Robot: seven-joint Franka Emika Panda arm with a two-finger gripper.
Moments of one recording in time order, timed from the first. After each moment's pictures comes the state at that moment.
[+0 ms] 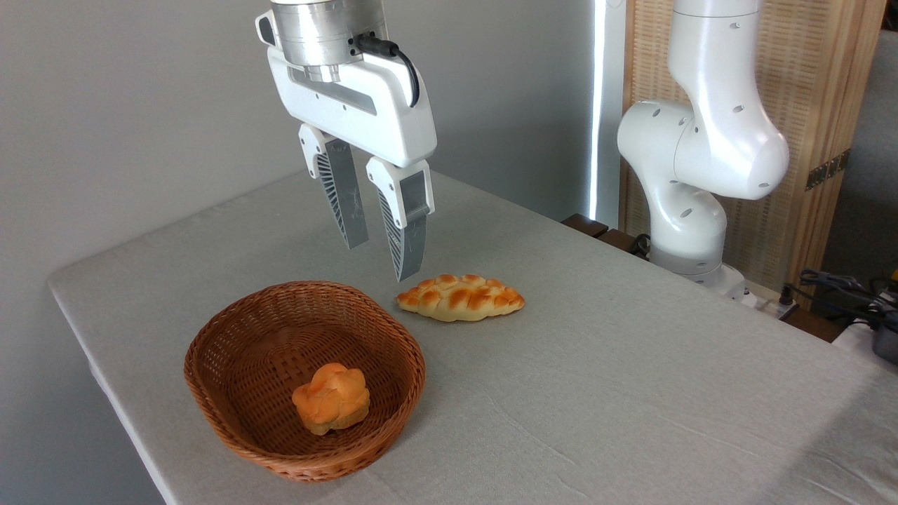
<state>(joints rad) -0.01 -0.04 0.00 -1.66 -0.02 1.62 0.77</state>
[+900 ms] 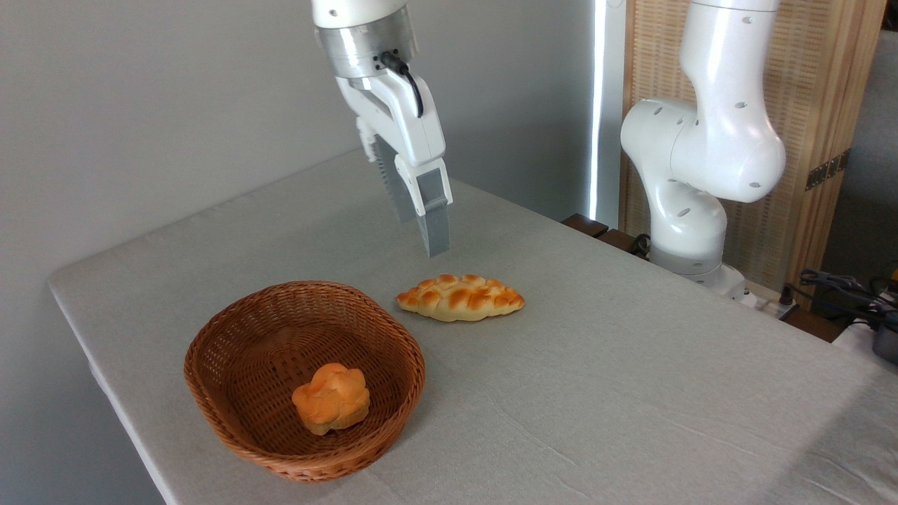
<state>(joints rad) -0.14 -0.24 -0.01 -1.96 -0.02 1.63 0.93</state>
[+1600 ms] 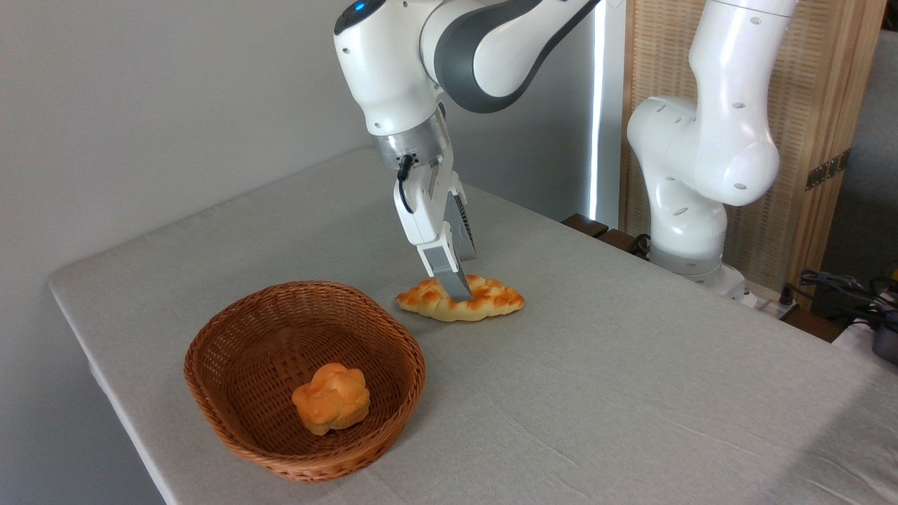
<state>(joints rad) -0.30 -0.32 -0.01 -2.37 0.01 1.85 1.27</state>
